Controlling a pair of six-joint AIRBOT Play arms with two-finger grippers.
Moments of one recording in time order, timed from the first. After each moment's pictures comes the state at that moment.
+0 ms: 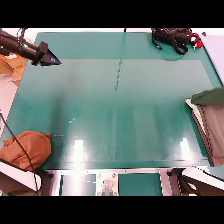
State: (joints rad) left arm 0.17 -1.77 2.00 0.74 -1.63 -1.33; right arm -1.07 -1.18 1.49 -1.02 1.41 1.75
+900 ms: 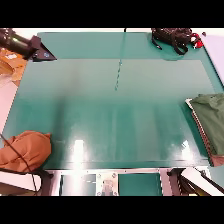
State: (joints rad) left arm 0.17 -1.60 1.97 0.80 -1.67 -1.33; right arm -0.93 -1.06 1.19 -1.27 1.42 1.75
